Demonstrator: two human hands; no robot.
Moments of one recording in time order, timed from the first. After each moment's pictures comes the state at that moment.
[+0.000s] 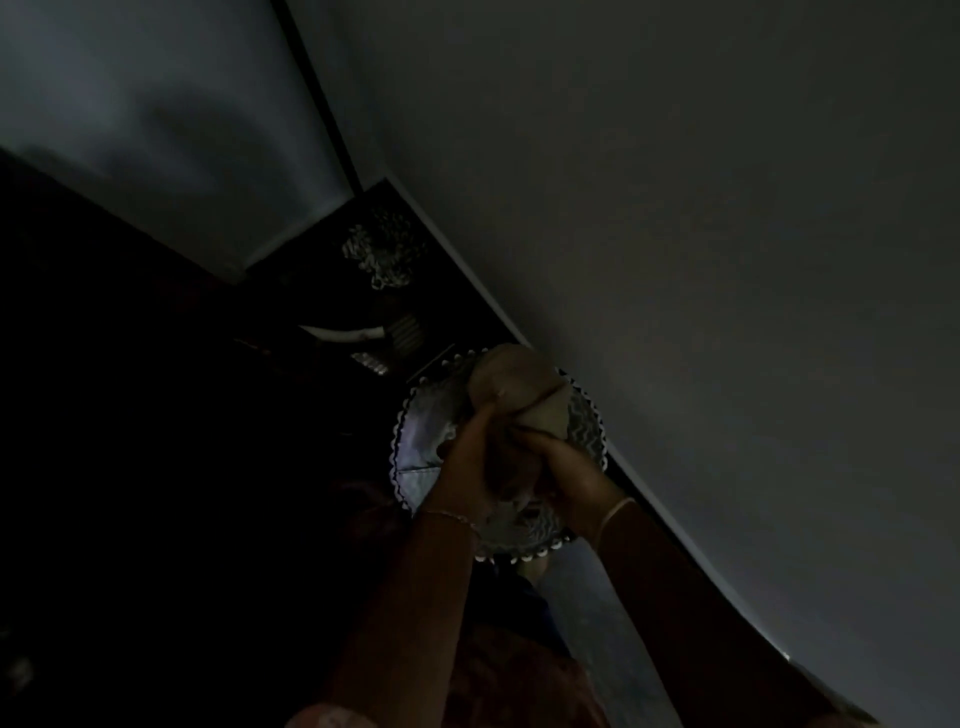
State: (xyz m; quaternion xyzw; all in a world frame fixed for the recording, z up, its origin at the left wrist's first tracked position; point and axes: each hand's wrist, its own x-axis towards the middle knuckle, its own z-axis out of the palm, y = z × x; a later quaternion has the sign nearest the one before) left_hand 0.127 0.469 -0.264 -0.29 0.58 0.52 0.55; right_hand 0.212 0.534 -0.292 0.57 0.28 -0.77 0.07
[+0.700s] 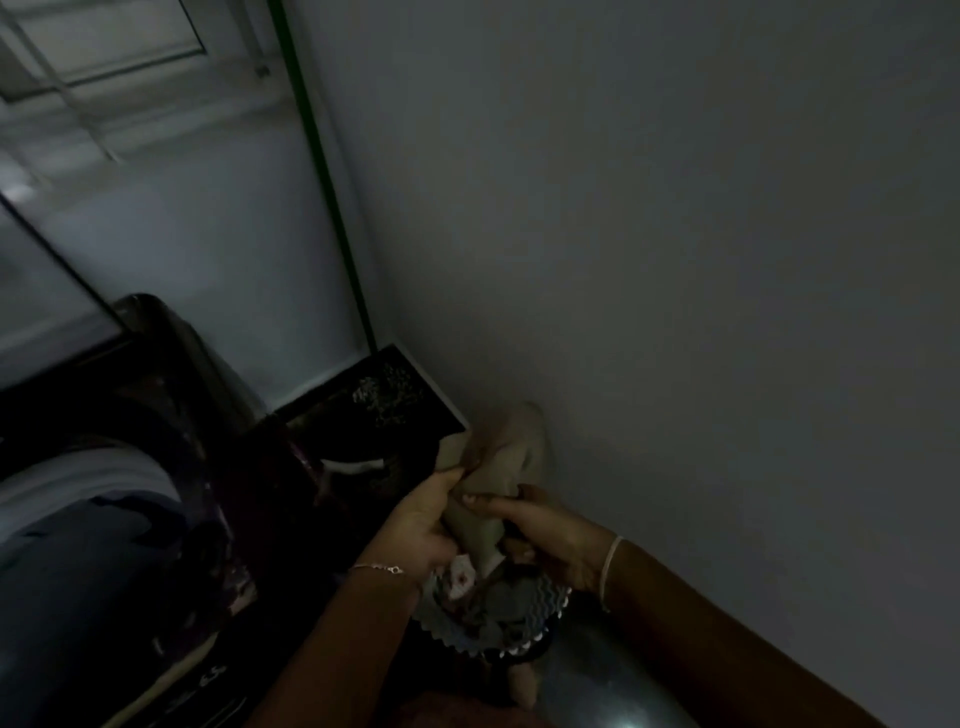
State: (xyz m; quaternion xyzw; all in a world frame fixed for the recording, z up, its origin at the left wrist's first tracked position) left_hand 0.112 0.432 -0.081 -0.17 0.53 0.58 0.60; right_hand 0.220 0.510 -0.059 0.38 0.44 -0.80 0.10
